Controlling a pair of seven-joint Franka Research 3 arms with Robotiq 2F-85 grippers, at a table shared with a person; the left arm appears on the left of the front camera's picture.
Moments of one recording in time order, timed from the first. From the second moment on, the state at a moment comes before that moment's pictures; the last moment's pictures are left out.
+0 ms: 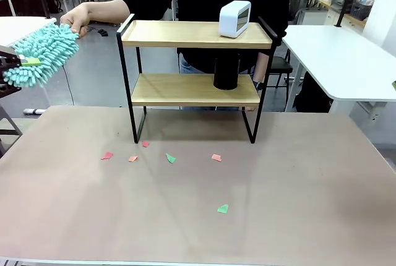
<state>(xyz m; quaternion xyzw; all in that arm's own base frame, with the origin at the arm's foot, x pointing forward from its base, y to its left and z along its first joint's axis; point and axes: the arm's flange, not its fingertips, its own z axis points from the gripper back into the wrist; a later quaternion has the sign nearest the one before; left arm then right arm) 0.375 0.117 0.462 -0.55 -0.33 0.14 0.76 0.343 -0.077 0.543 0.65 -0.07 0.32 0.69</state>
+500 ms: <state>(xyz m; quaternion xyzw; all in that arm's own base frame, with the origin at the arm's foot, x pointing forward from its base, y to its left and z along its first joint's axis) 0.356 0.103 0.475 -0.58 -0.28 0.06 0.76 0.343 -0.077 0.543 0.65 -0.07 0.32 0.69</state>
